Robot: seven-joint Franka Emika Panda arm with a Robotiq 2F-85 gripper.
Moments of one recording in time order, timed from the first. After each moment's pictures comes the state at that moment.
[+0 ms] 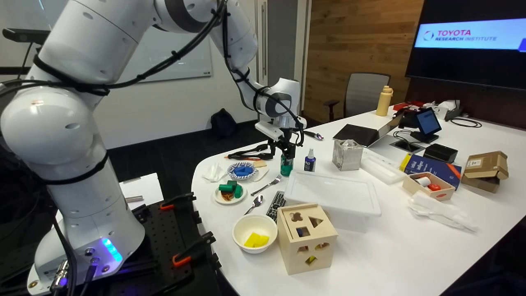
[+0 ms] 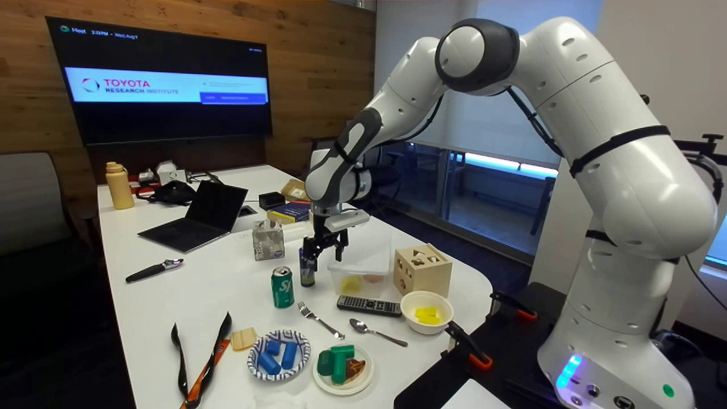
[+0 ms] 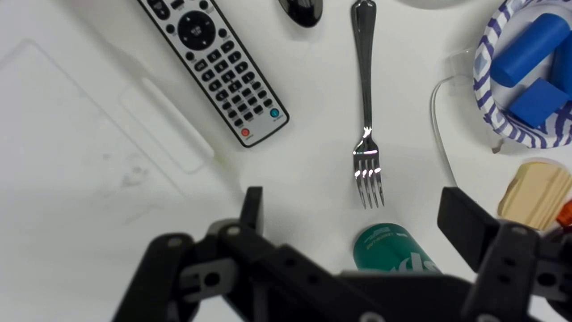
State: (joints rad) arm 0.16 0.71 0.05 -1.84 0.04 2.50 0.06
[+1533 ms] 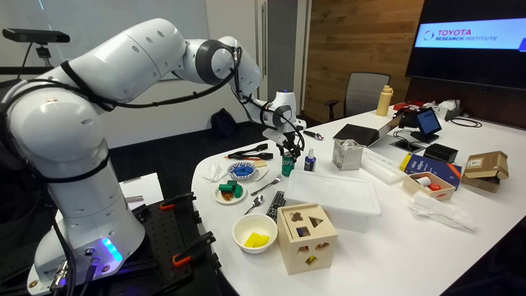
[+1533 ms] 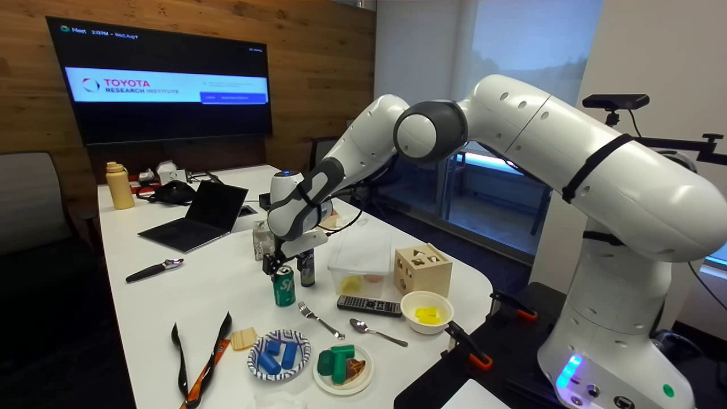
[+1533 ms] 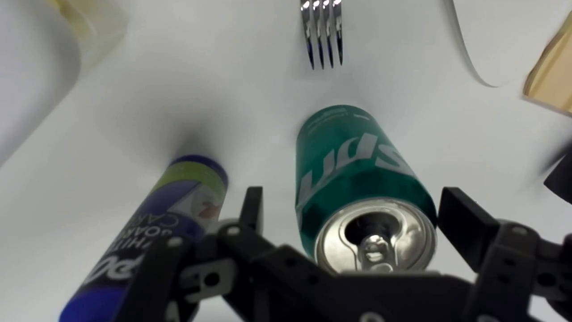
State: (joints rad) arm 0.31 1.11 -0.02 -1.30 -0.03 2.52 0.23
